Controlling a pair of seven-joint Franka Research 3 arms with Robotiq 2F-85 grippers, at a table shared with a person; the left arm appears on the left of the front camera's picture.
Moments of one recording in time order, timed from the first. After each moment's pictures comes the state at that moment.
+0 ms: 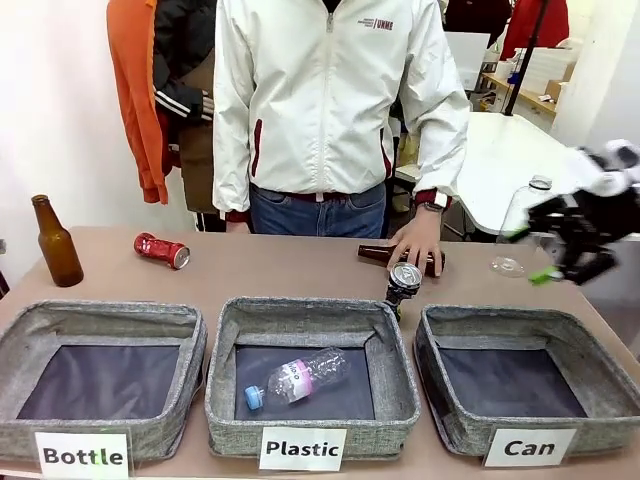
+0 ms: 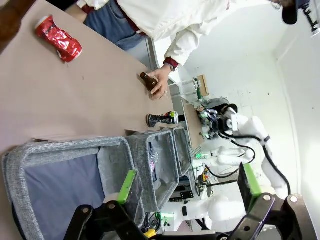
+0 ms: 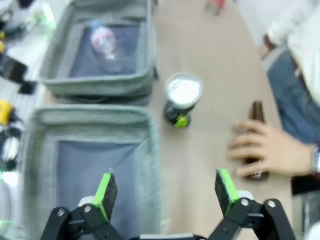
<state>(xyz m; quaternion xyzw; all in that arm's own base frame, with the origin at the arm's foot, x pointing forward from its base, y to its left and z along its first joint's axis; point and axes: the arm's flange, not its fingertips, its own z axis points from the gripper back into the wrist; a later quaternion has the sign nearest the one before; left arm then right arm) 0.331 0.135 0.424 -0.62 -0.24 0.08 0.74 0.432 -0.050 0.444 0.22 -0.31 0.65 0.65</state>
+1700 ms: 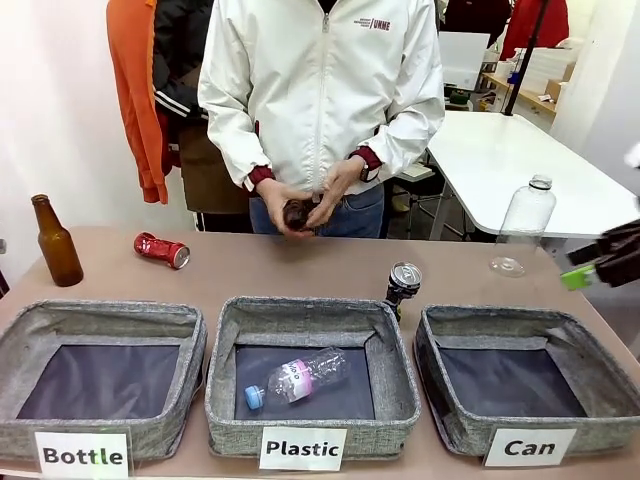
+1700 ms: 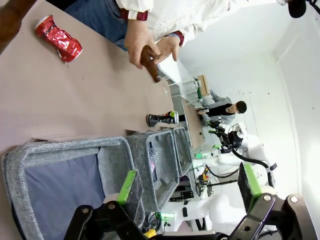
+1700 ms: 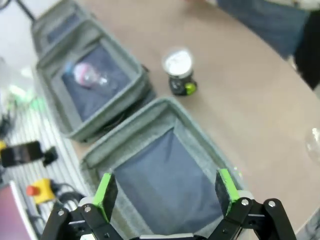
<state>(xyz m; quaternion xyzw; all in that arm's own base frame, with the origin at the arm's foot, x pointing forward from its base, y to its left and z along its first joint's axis) 0.331 0.135 0.424 -0.62 -0.24 0.08 0.74 0.353 -0.032 0.473 0.22 -0.28 0.42 0.83</state>
